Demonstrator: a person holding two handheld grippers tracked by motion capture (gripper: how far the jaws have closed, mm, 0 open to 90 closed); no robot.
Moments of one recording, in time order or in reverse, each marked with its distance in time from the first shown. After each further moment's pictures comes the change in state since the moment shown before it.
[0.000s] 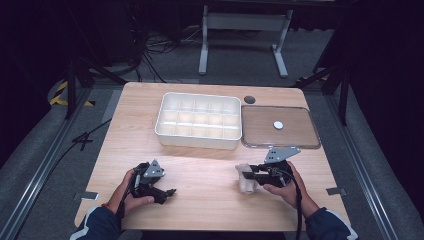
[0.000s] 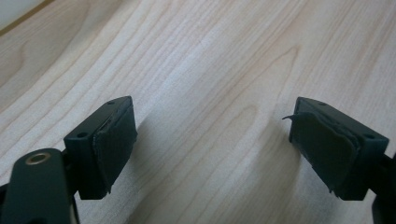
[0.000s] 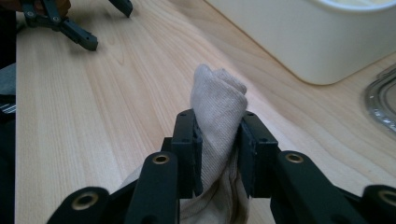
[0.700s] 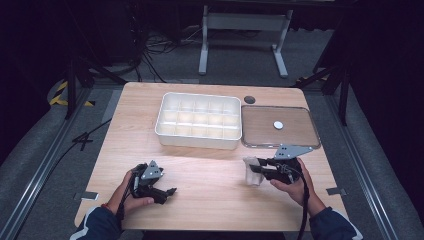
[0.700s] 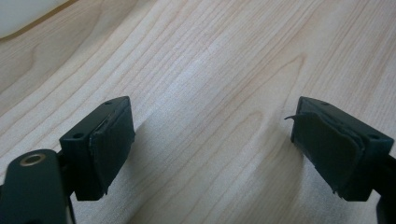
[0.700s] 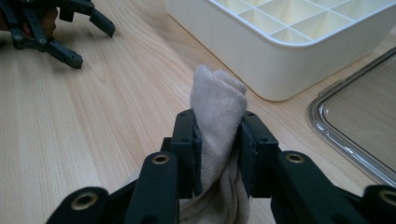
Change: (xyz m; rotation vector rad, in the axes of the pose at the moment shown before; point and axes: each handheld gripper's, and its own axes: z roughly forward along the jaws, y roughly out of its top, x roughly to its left) left arm -0.001 -0.005 0.001 -0.045 0.024 -0.018; right arm -0.006 0.005 -0.022 -0.063 -0.080 -0.014
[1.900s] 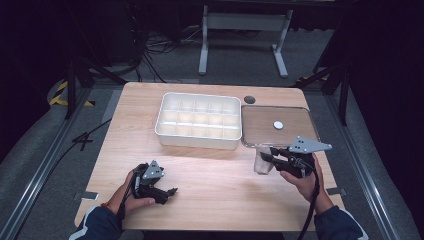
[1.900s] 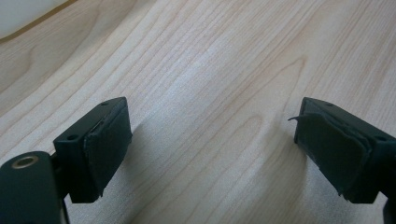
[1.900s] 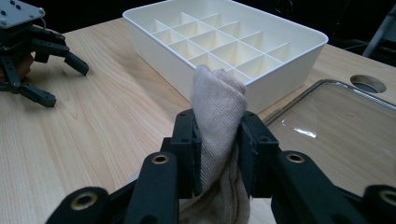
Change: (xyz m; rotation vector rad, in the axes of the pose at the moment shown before) left arm 0.000 0.002 0.001 0.009 0.003 0.007; right arm -0.012 0.010 -0.030 -0.121 -0.117 0.012
